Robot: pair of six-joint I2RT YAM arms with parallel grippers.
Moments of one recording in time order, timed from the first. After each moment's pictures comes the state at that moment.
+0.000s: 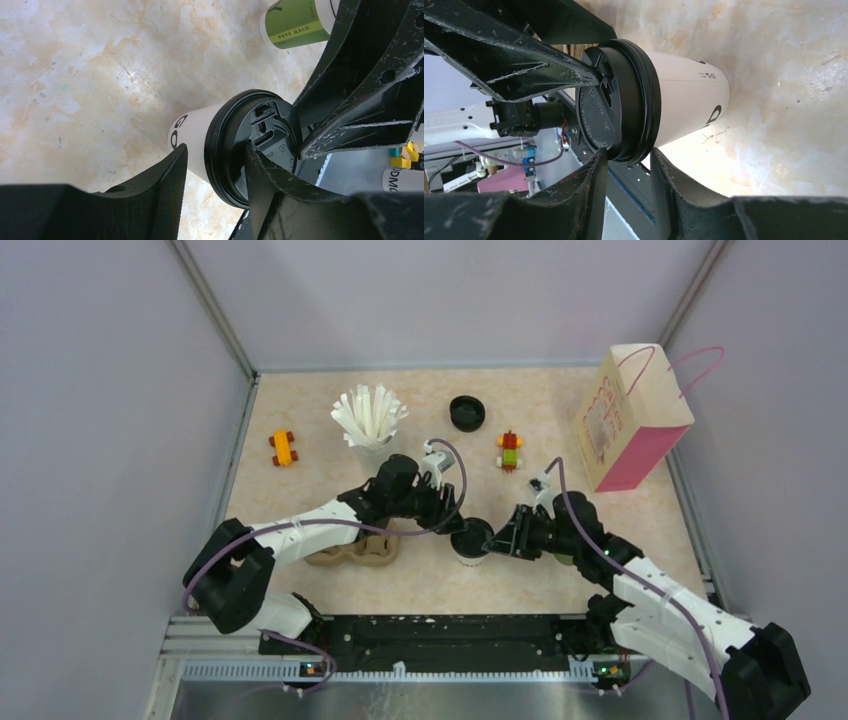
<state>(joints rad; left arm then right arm) -0.75 1.43 0.78 0.06 0.46 -0.44 0.59 0.83 0.41 -0.17 -0.43 0.84</state>
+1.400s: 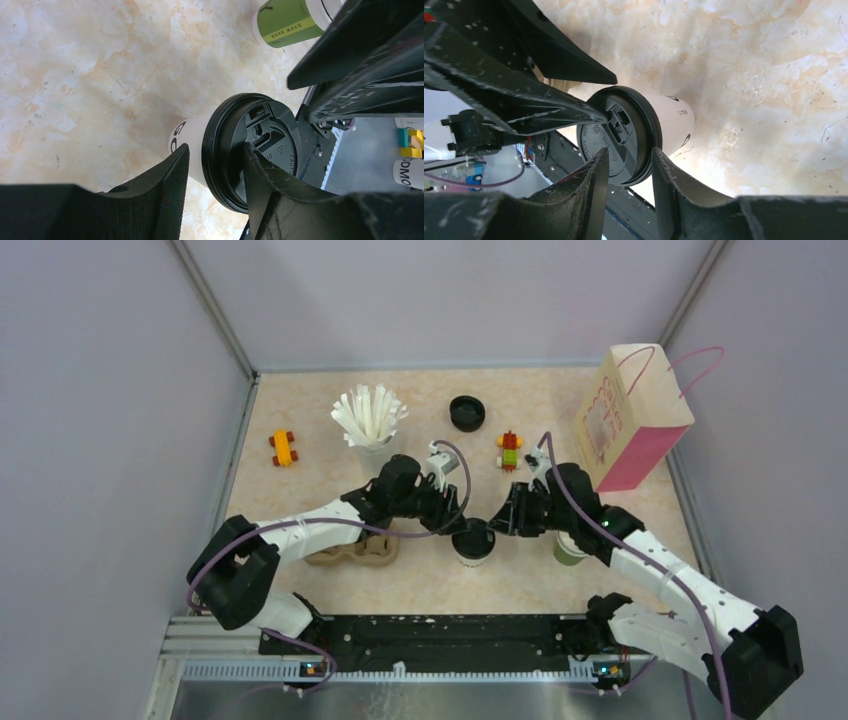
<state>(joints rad) -0.76 1.45 0.78 0.11 0.49 -0.39 0.58 0.91 0.66 -0.38 -0.28 0.65</state>
